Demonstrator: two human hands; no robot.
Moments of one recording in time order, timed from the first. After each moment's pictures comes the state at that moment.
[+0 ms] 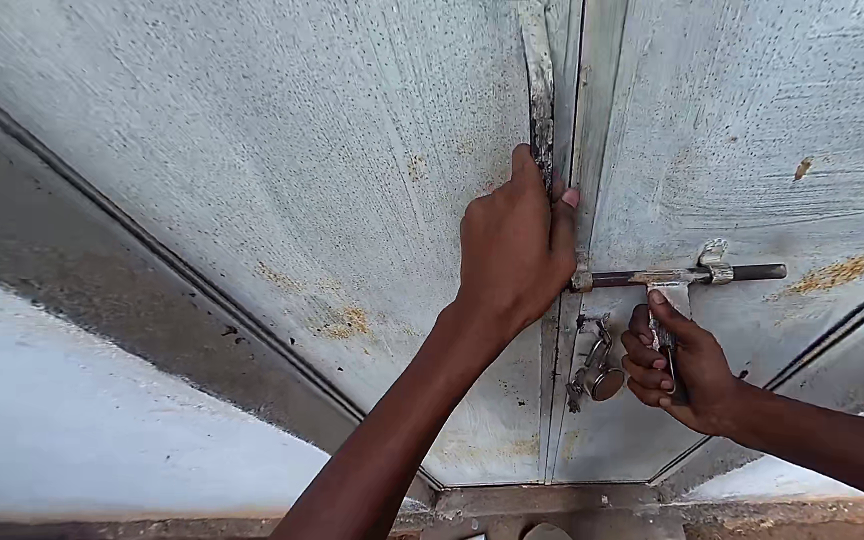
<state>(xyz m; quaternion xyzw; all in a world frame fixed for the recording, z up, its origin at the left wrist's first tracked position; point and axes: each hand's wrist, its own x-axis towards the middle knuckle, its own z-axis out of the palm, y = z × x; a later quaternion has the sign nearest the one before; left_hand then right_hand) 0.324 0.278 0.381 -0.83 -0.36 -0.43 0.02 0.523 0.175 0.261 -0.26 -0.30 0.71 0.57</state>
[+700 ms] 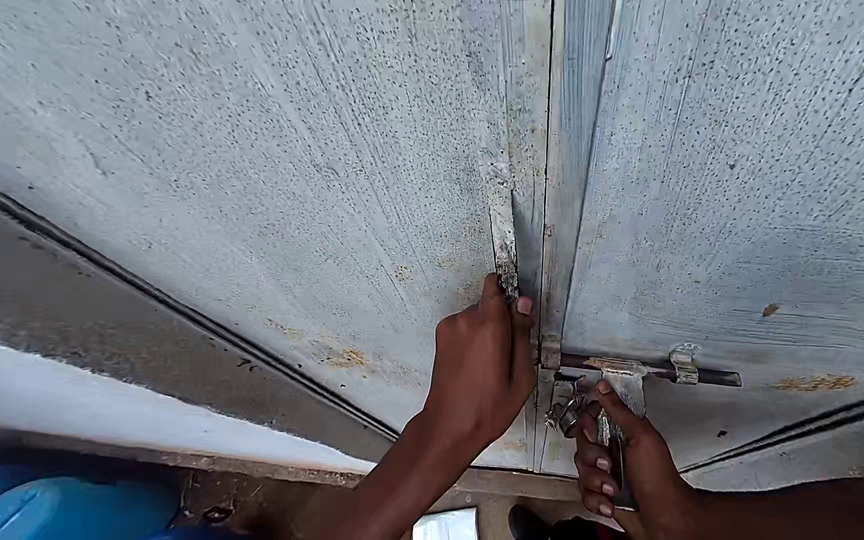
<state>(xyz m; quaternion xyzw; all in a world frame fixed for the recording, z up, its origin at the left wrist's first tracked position) 0.334 0.267 0.403 -0.81 -0.45 -0.37 -0.02 0.505 0.176 0.309 -0.36 -0.10 0.77 0.52</state>
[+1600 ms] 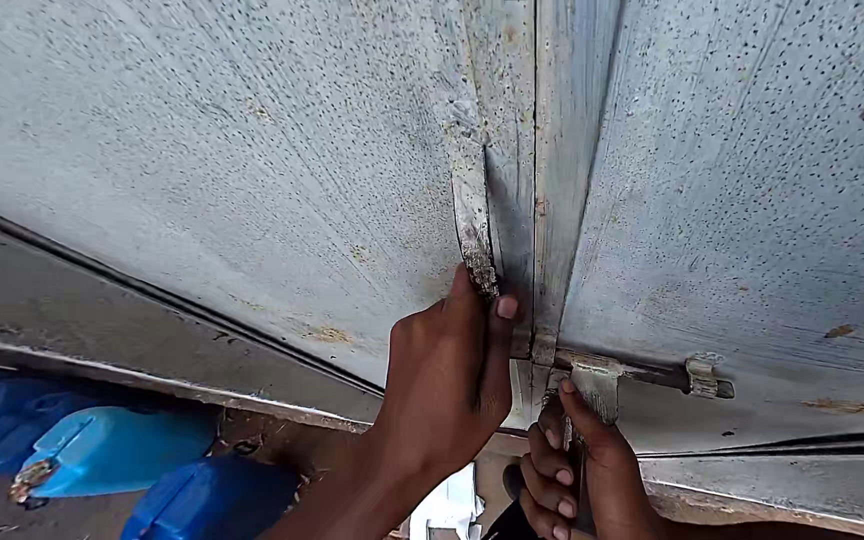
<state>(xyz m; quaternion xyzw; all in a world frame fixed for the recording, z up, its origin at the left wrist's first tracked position) 0.335 0.274 0.406 -0.81 -0.46 -0.35 -0.03 0.479 0.192 0.331 -0.27 0.00 0.81 0.52</state>
